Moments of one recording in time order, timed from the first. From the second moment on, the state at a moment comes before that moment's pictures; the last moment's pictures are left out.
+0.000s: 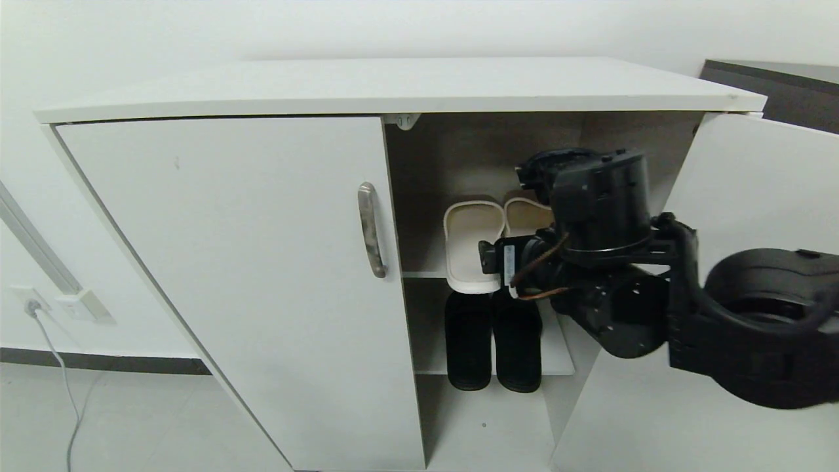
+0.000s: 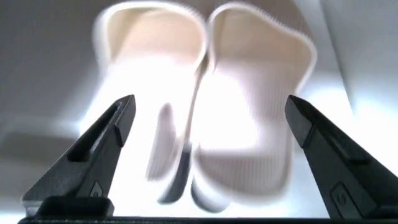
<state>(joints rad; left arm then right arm) 0.00 0.00 0.00 0.00 0.01 -0.01 0.89 1.77 -1.22 -0.28 -0.70 0.19</state>
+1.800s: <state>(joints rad) 0.00 0.00 0.00 0.00 0.01 -0.01 0.93 1.65 -0.94 -0.44 -0.58 0.16</state>
